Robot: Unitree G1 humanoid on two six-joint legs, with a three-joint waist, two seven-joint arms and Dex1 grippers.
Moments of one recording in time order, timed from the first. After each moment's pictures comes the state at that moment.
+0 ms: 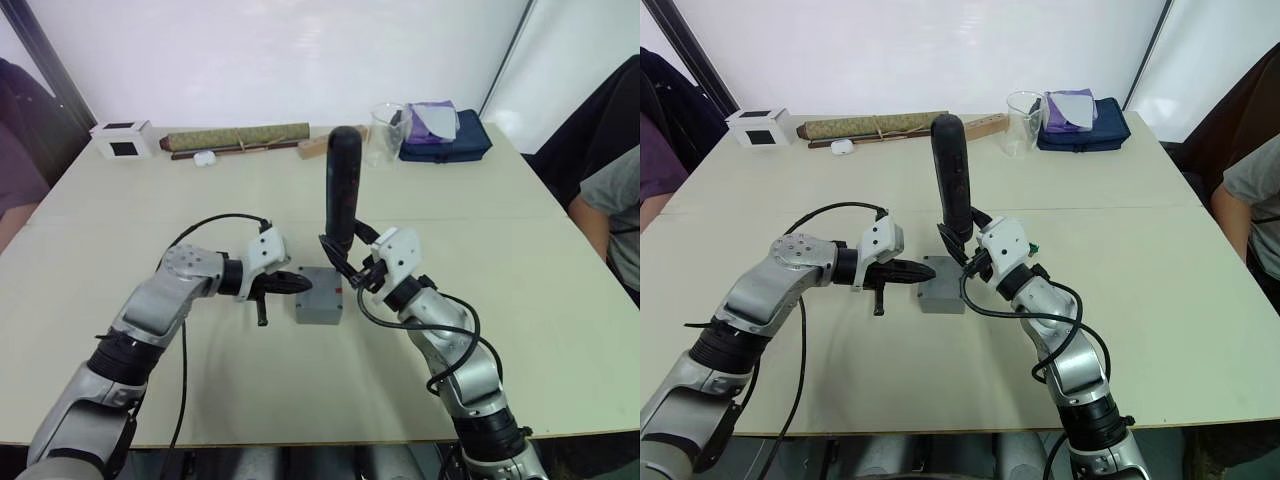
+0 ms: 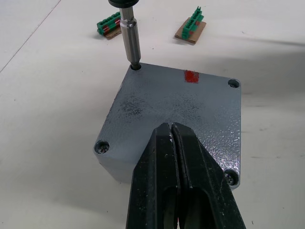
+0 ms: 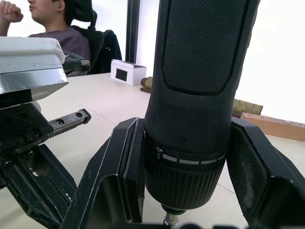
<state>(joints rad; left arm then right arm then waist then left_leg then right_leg) -0.55 0.62 -0.28 -0.07 -0.27 0.51 -1.09 -0.23 -0.19 0.20 -0.31 0.12 0.20 0.39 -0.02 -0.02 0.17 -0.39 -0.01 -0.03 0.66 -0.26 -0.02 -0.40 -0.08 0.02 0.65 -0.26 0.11</state>
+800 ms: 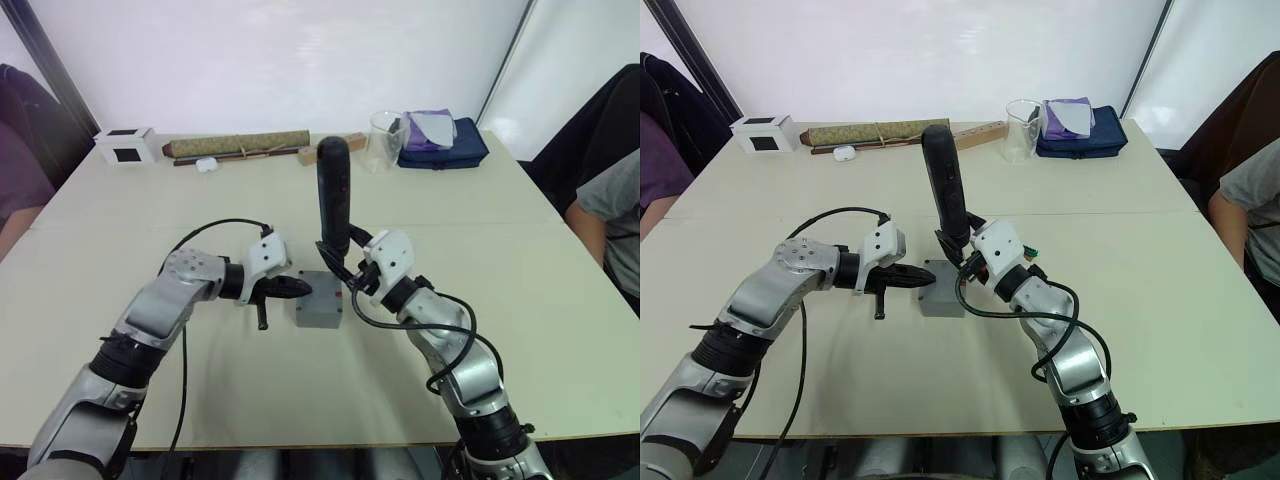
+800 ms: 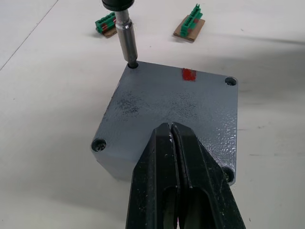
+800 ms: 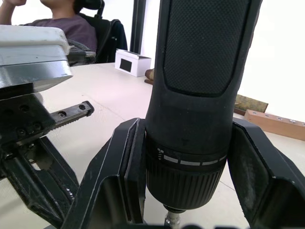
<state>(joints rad) -0.53 0.62 -0.29 -0.08 -0.25 0.51 -1.09 -0.24 -0.21 0.23 -0.31 0.10 0.24 0.39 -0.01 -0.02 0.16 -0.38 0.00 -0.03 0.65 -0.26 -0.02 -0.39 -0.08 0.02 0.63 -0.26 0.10</state>
